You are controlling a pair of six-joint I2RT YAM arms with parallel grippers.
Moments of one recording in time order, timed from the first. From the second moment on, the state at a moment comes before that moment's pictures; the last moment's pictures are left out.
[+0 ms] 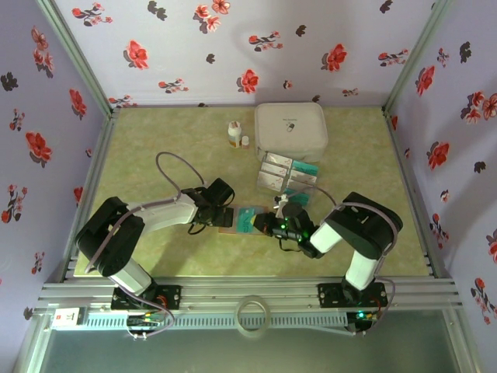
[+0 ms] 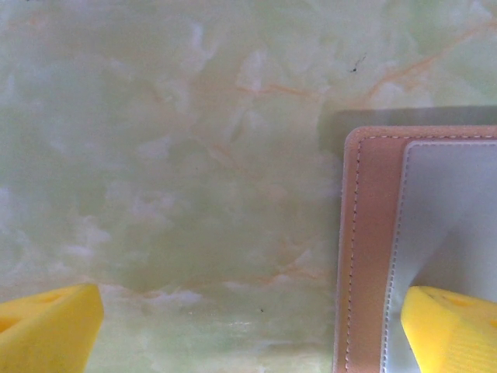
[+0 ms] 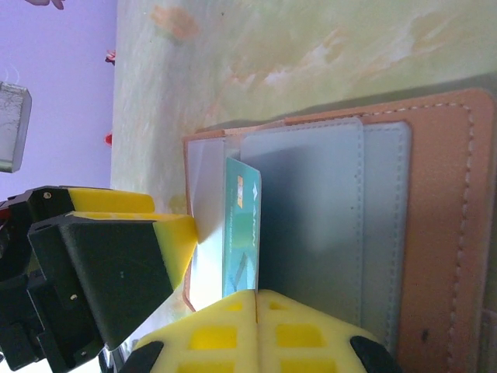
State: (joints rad) left arm -0.79 1.60 0.85 -0.53 -0.24 -0.63; right arm 0.79 1.76 0.32 0.97 -0.30 1.11
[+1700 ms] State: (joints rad) left arm -0.66 1.58 0.88 -0.70 -0.29 -0.62; right arm 0.84 1.57 0.90 -0.31 -0.08 0.72
